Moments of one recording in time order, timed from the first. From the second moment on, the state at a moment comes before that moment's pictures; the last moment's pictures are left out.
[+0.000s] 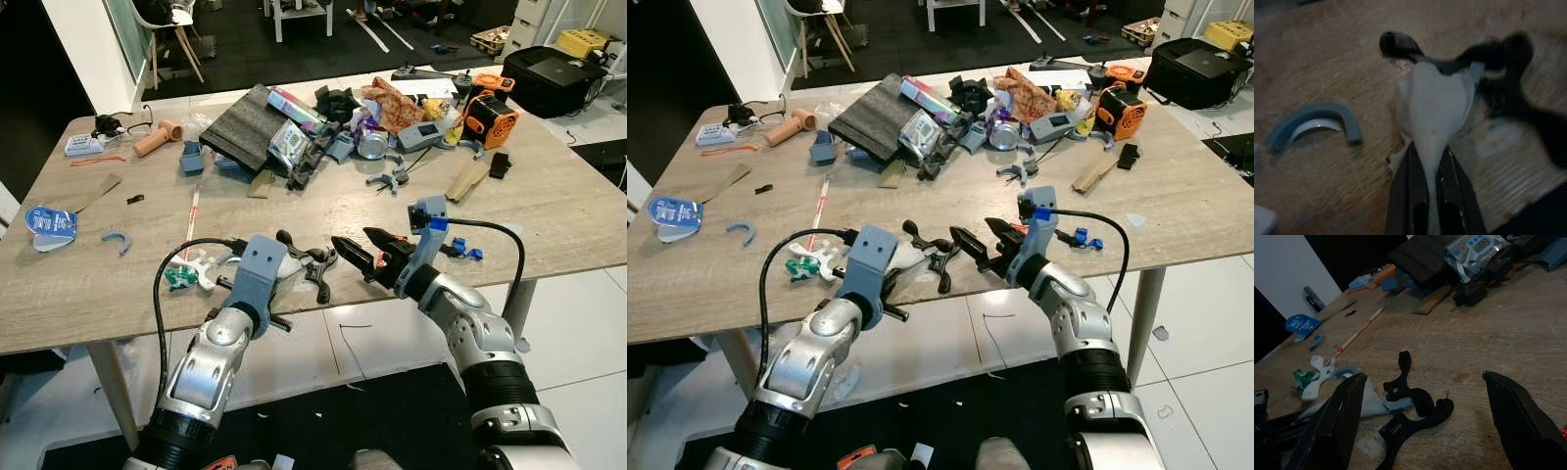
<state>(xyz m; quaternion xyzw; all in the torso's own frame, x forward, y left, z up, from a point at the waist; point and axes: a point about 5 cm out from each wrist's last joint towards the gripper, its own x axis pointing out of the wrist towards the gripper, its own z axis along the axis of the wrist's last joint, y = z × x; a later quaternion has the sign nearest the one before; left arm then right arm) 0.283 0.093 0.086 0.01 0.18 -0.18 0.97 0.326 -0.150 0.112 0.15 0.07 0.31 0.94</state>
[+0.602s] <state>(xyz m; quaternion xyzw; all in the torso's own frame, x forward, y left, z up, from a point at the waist) 0.297 0.159 0.153 -0.26 -0.04 -0.20 0.94 0.327 -0.151 0.114 0.16 0.06 0.30 0.94</state>
